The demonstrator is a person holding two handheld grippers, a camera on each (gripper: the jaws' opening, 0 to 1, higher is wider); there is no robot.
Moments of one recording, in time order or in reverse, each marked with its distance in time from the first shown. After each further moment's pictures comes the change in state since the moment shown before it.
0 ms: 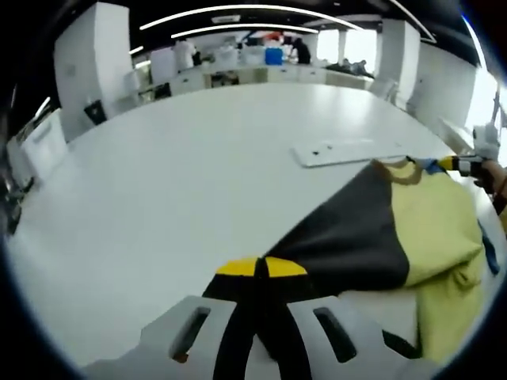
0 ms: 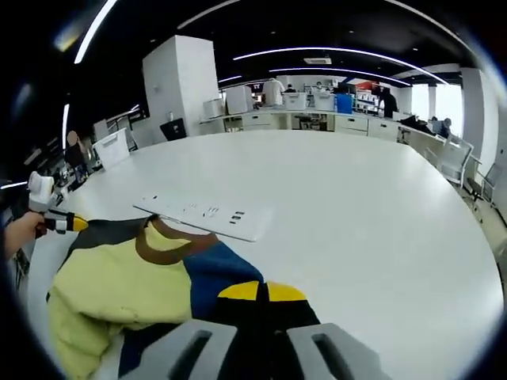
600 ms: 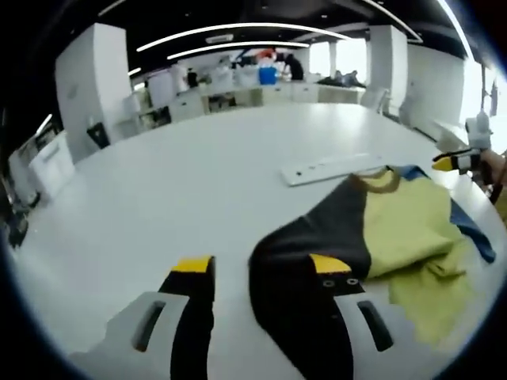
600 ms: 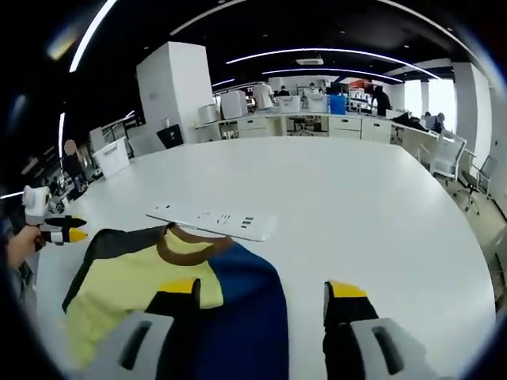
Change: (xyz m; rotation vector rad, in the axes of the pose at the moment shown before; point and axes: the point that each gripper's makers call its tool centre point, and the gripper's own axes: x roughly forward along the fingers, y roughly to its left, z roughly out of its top) left arm -0.059 -0.015 0.014 0.017 -0.110 -0.011; right arm -0.056 0.015 0.006 0.039 -0.003 -0.001
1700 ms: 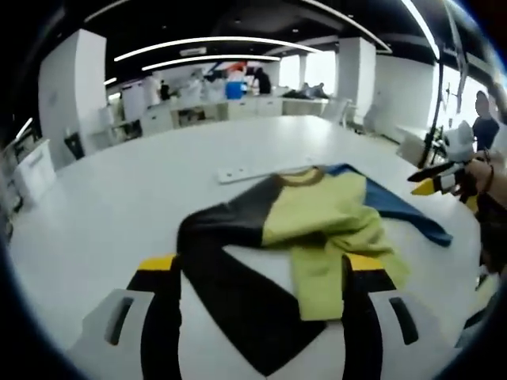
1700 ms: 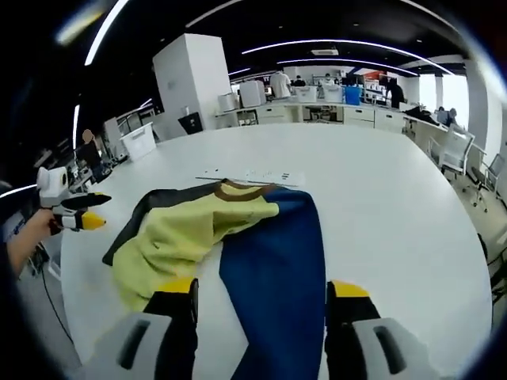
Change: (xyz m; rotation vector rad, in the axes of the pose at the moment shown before) left arm -0.078 -0.085 -0.023 0.020 -0.067 -0.169; right arm -0.104 0.044 -0.077 -0.015 0.061 0.074
